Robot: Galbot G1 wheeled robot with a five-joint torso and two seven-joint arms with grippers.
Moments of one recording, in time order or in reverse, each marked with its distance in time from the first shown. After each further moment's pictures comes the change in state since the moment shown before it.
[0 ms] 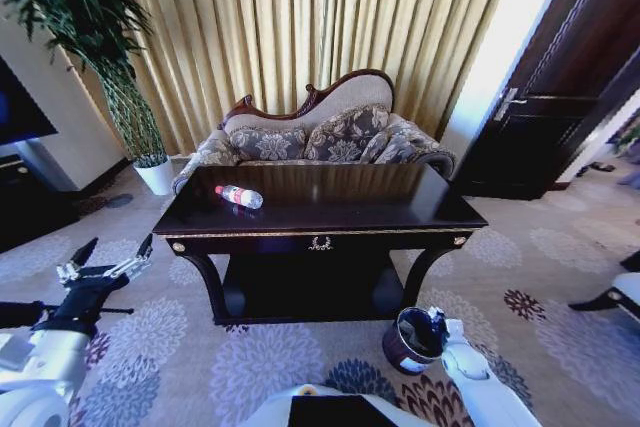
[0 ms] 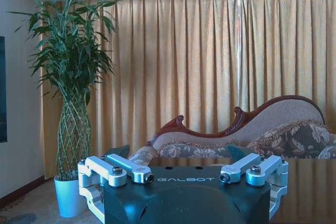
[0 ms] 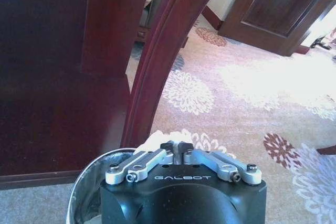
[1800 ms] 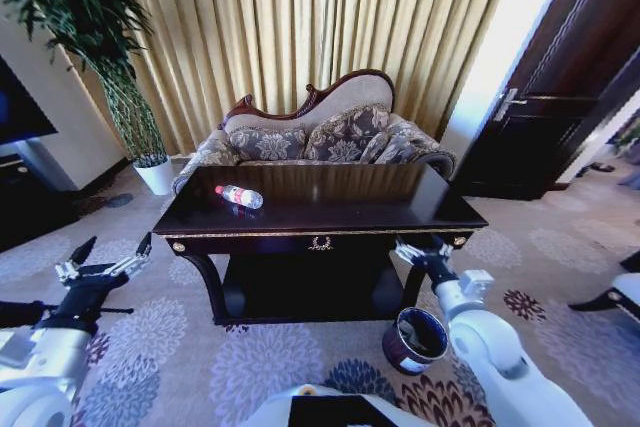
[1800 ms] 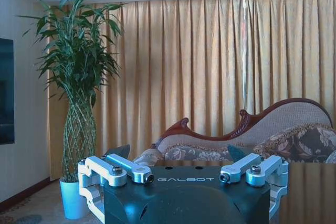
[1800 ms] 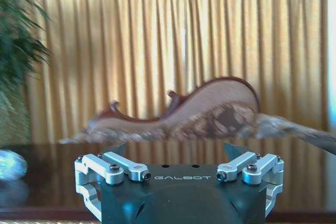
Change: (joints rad) left arm -0.004 0.008 0.003 0.000 -0.004 -0.007 -0.033; right arm -0.242 -0.067 0.059 1.180 0.312 -0.085 0.013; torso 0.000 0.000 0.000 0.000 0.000
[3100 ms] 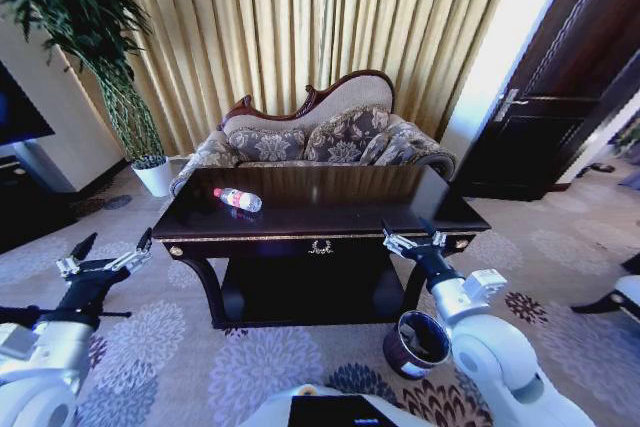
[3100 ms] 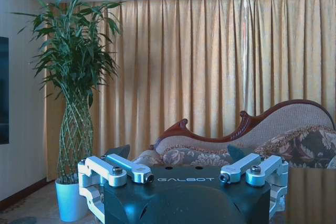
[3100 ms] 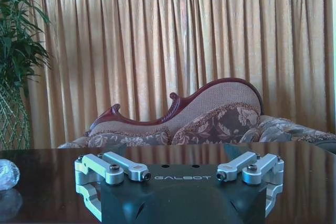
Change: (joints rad) left arm -0.039 0.012 0.019 0.000 0.005 0.032 -0.022; right arm 0.005 0.025 -0.016 0.001 -0.024 -0.003 -0.004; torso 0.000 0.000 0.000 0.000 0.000
